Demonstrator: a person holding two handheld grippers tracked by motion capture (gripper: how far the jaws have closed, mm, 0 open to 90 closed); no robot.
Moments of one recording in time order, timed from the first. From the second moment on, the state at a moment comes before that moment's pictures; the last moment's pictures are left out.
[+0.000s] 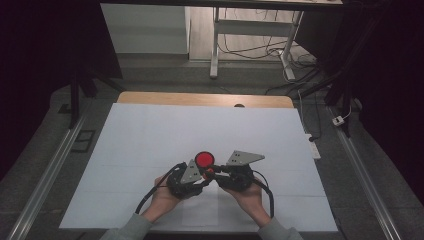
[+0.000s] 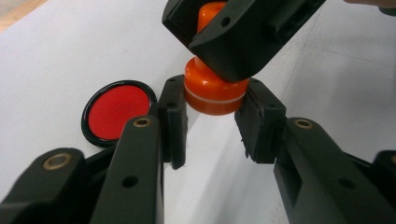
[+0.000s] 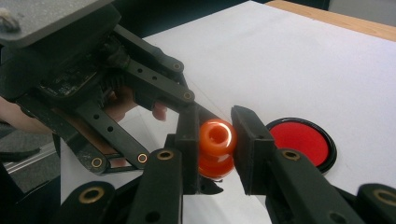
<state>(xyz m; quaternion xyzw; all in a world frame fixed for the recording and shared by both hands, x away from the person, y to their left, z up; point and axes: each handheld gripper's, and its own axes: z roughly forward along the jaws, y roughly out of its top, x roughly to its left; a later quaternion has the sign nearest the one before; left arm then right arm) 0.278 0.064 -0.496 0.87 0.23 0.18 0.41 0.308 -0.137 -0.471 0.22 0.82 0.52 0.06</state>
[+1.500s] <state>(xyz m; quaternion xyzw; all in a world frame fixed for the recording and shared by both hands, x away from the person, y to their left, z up) 0.277 0.066 -0.499 0.87 0.22 0.18 0.40 0.303 -0.134 -0.473 0.21 0.83 0.52 0.08</state>
